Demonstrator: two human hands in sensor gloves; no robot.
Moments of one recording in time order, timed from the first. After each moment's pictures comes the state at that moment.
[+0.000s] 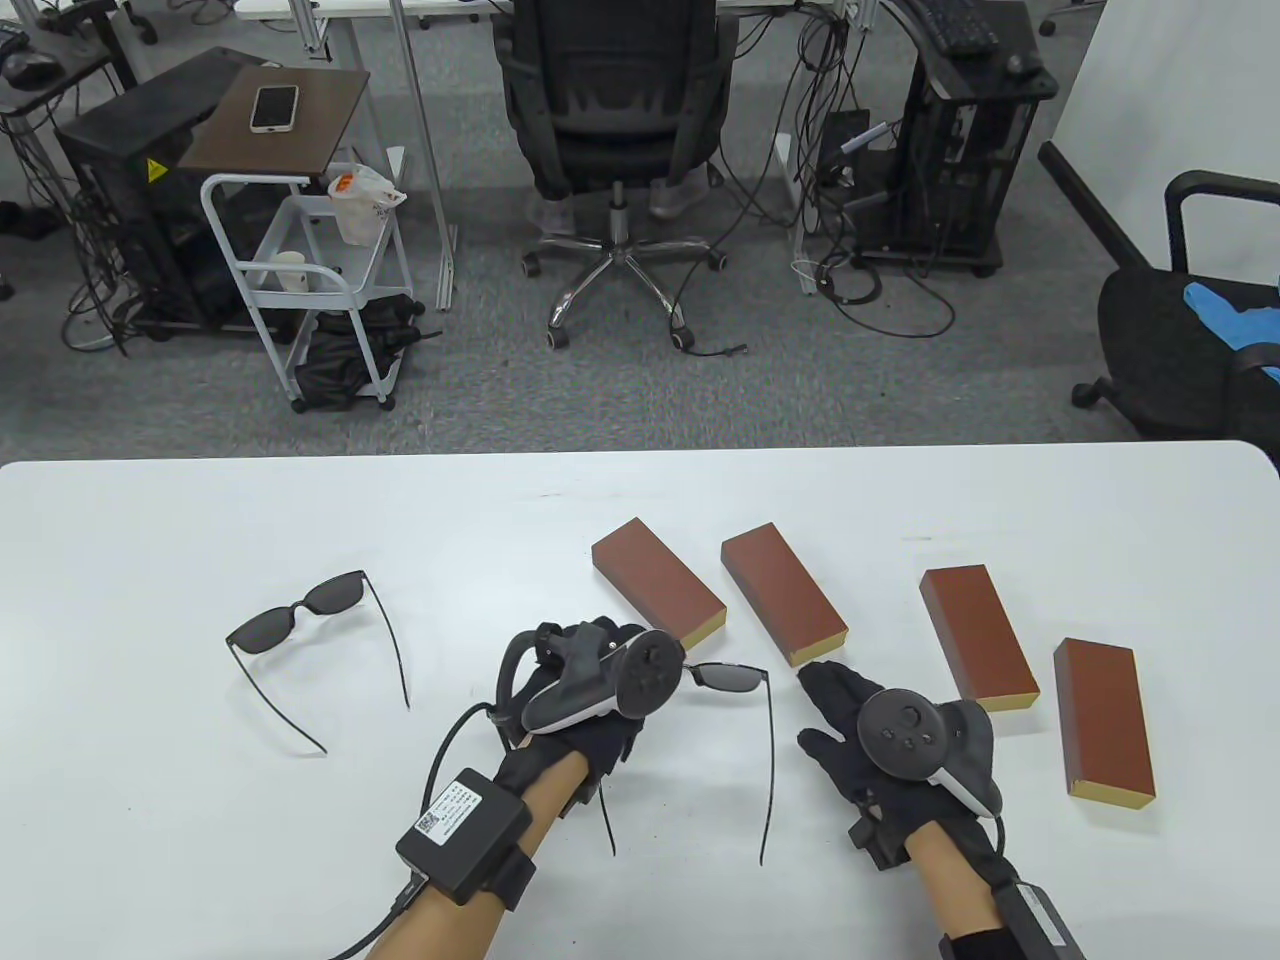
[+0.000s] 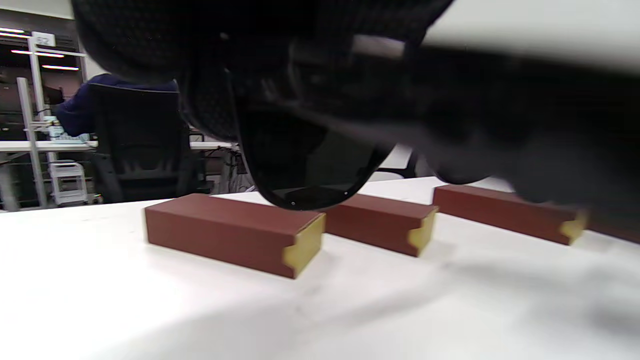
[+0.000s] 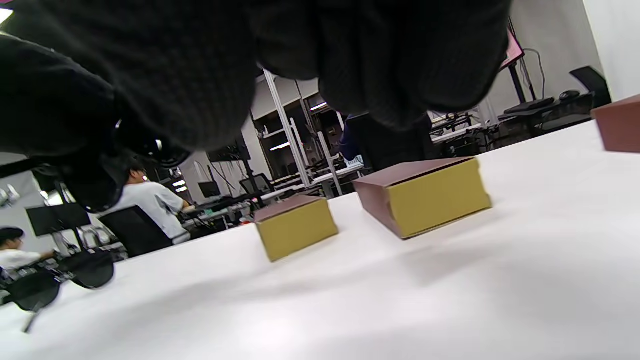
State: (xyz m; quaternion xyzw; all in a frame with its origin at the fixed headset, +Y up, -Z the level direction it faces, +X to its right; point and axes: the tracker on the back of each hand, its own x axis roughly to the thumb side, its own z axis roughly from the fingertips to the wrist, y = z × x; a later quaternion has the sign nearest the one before) left_hand -0.056 -0.662 -0.352 0.02 -0.24 0.02 0.97; right_hand 0.197 -0.718 -0.324 0.12 -0.09 0.96 0.24
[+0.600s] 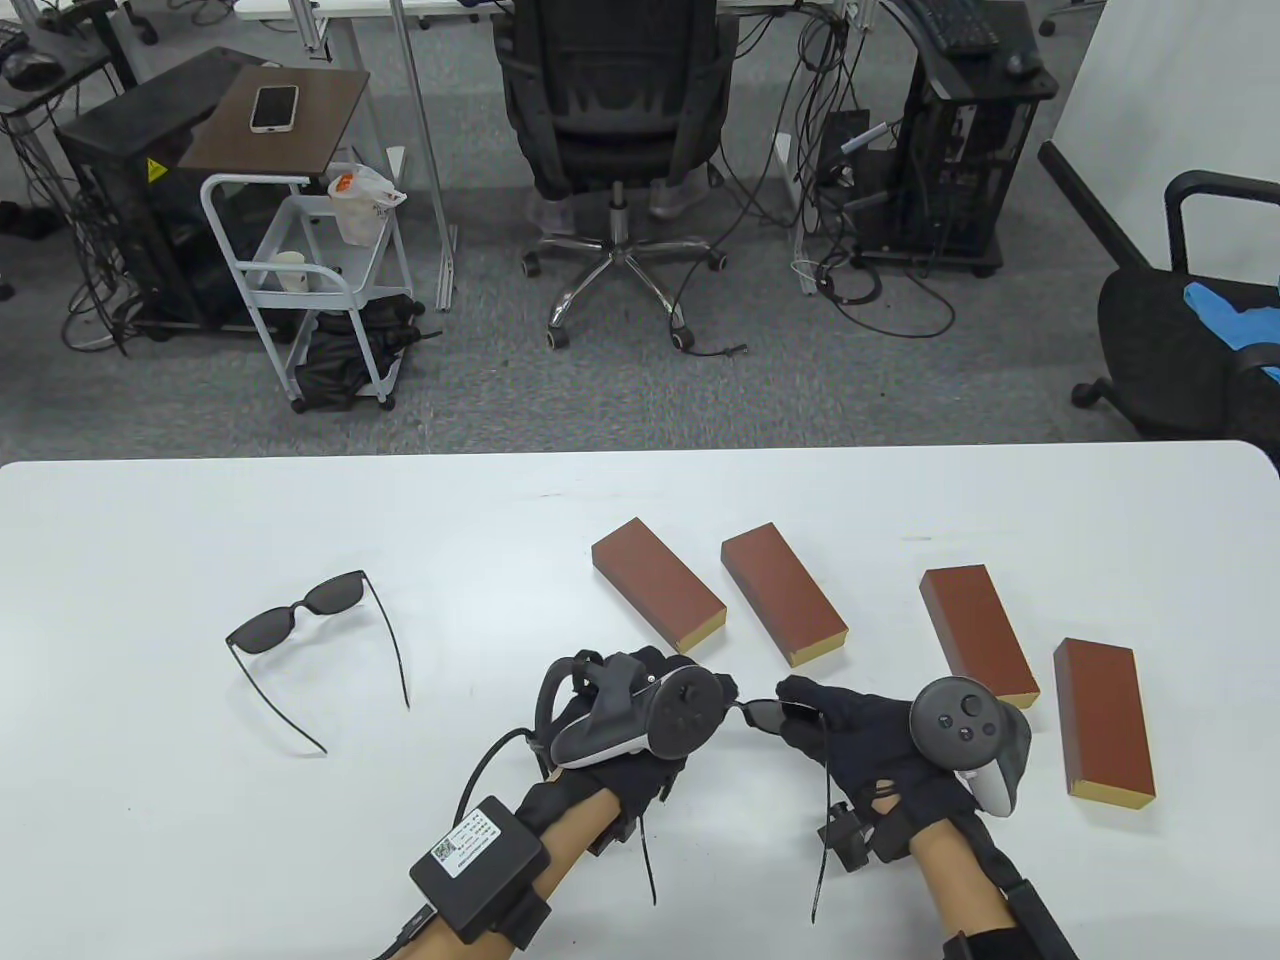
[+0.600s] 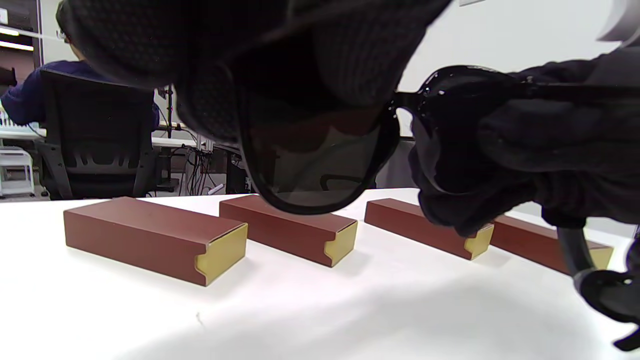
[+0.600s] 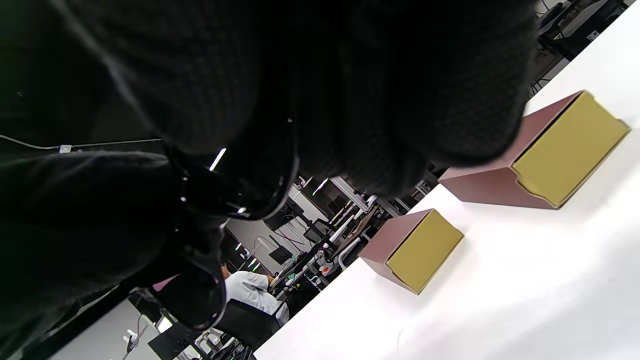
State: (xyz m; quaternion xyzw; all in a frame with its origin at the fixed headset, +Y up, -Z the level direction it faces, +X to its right) left_hand -0.037 -0.651 -0.327 0.00 -0.27 0.07 0.96; right_hand 0.207 -0.716 -0.325 0.12 -0.08 0.88 0.45
